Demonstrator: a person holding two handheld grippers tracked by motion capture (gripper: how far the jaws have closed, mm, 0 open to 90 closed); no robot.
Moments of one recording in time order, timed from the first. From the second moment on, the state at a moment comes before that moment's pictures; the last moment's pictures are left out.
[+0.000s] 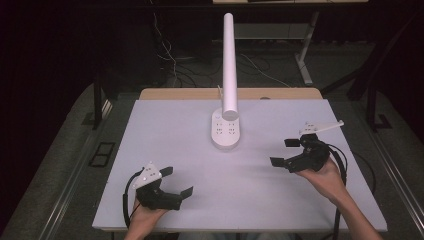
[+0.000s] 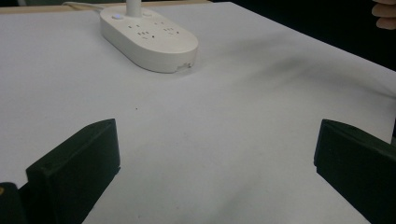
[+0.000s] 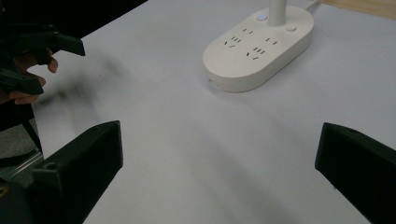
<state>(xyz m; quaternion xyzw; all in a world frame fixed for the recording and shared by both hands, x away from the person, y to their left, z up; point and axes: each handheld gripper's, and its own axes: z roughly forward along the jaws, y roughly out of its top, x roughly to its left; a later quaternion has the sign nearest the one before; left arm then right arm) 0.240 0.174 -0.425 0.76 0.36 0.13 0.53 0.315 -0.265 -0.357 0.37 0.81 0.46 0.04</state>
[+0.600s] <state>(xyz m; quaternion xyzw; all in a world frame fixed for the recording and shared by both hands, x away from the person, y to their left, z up) 0.240 0.174 -0.425 0.76 0.36 0.13 0.53 0.344 -0.247 -0.348 0.36 0.82 0.44 0.04</state>
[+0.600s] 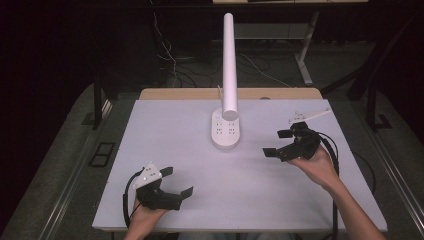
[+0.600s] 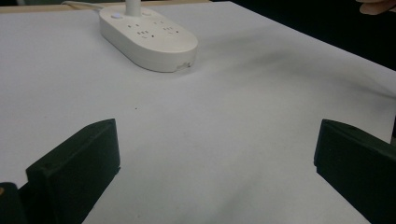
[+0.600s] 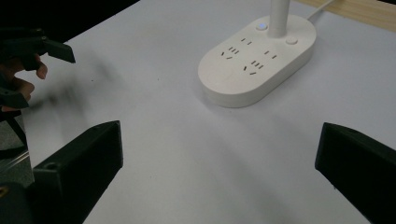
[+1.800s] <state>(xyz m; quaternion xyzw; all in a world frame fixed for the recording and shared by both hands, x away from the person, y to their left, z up) 0.239 0.178 -0.423 0.75 0.36 0.12 0.54 0.412 -0.210 -0.344 0.36 0.83 0.42 0.04</state>
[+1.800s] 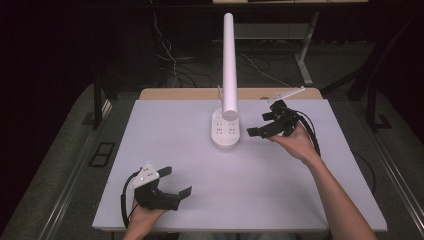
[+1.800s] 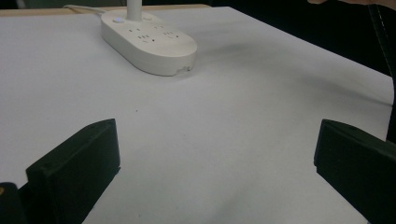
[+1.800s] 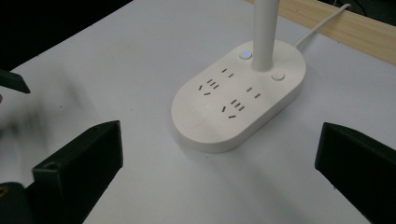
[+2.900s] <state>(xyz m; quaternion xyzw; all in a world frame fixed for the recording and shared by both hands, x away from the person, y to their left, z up) 0.240 0.177 -0.423 0.76 0.35 0.12 0.54 0.478 -0.167 -0.365 0.37 0.83 0.41 0.05</state>
